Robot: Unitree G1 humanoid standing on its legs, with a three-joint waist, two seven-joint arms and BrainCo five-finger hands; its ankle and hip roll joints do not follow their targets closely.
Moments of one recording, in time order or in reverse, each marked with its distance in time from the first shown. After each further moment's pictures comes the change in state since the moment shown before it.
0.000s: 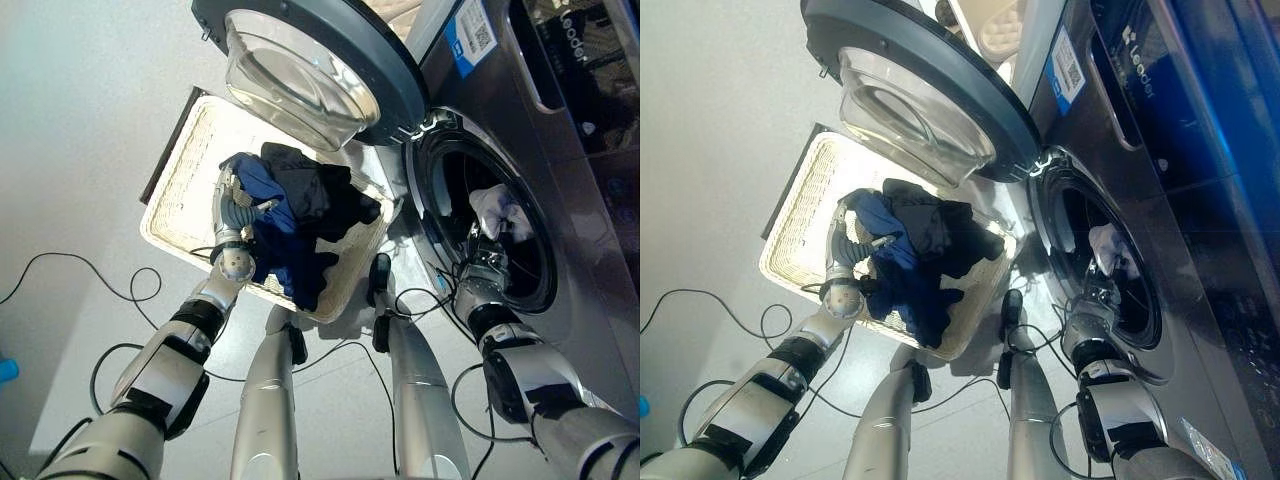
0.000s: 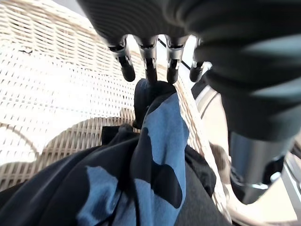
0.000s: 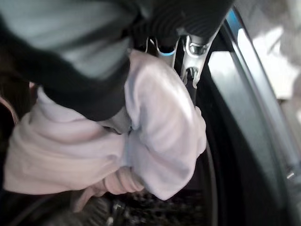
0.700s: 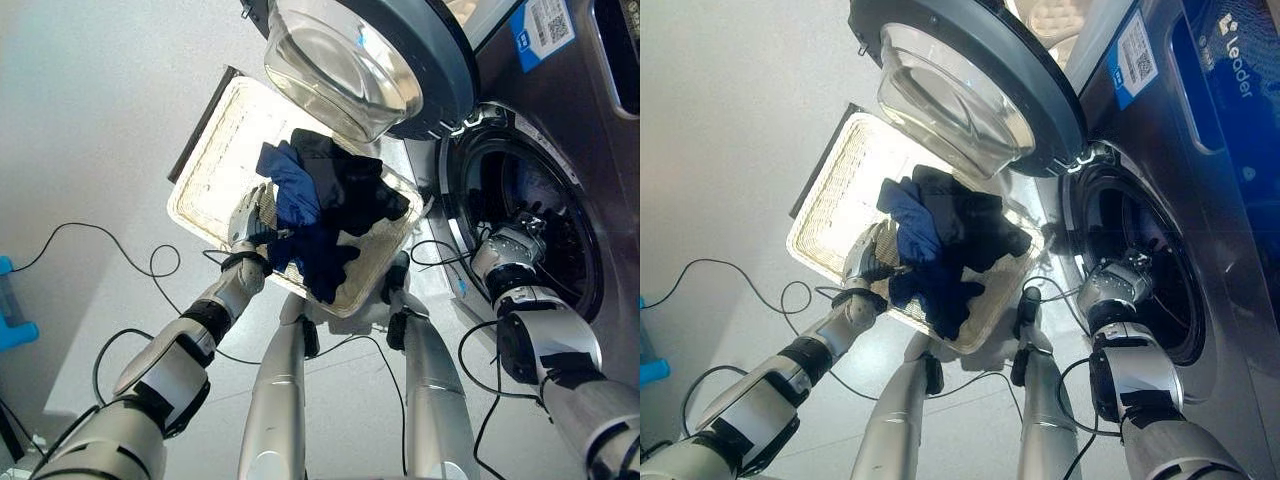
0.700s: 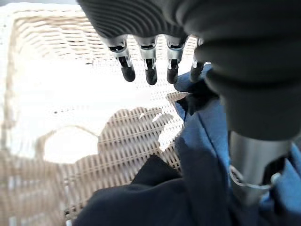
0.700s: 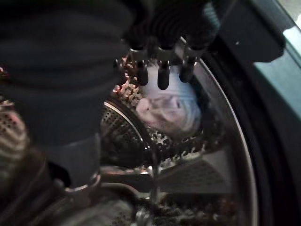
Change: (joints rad) left arm -0.020 0.018 -0.191 0.065 0.094 0.278 -0.042; right arm -0.110 -0.093 0.043 0.109 -0.059 -0.151 -0.258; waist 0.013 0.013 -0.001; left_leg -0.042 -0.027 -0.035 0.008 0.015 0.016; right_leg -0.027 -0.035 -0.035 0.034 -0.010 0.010
